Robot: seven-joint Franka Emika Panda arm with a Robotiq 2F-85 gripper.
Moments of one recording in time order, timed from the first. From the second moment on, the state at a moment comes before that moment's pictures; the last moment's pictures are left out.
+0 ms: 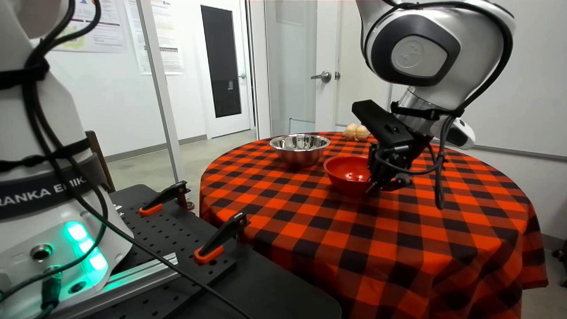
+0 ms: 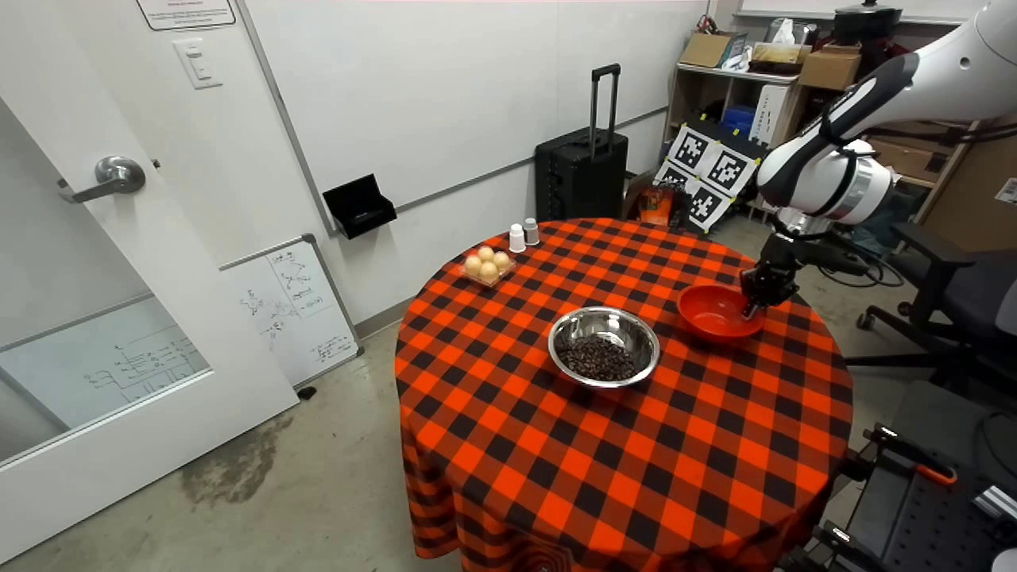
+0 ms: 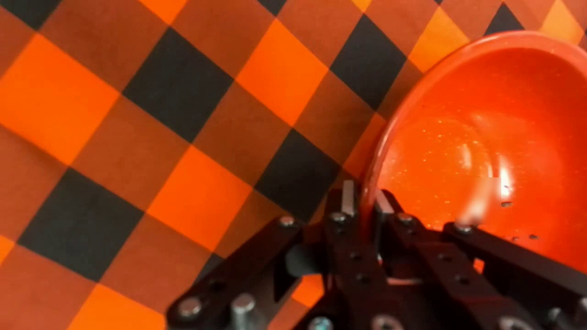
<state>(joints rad) -0.58 0.55 -0.05 -2.07 0.50 2.34 -0.38</state>
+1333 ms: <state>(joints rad) -0.35 -0.04 -0.15 -2.23 0.26 1.98 -0.35</state>
